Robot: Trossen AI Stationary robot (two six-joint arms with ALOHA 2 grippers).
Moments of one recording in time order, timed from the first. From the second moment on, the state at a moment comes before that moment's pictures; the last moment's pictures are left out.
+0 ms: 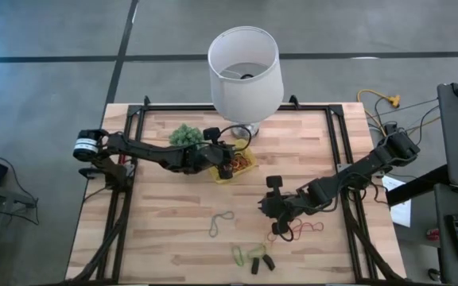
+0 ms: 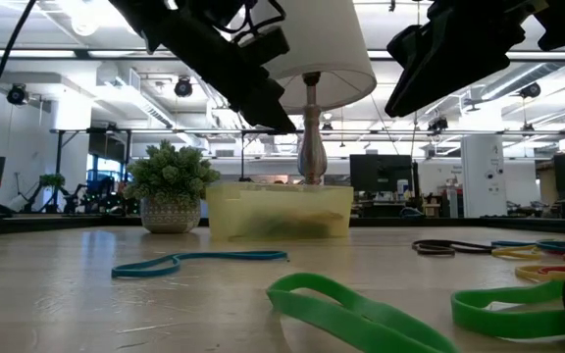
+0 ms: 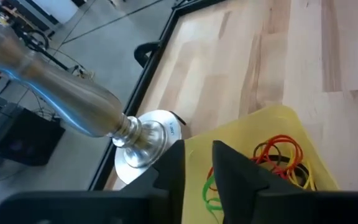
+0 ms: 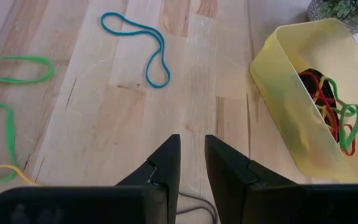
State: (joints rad) left arm 0.01 1.61 1.01 0.09 -0.57 0.25; right arm 0.46 1.52 0.96 -0.35 0.39 0.18
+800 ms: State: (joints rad) left arm -0.38 1.53 1.02 -0.31 -0.37 -0.08; right arm 0.46 1.52 0.92 -0.34 0.35 0.28
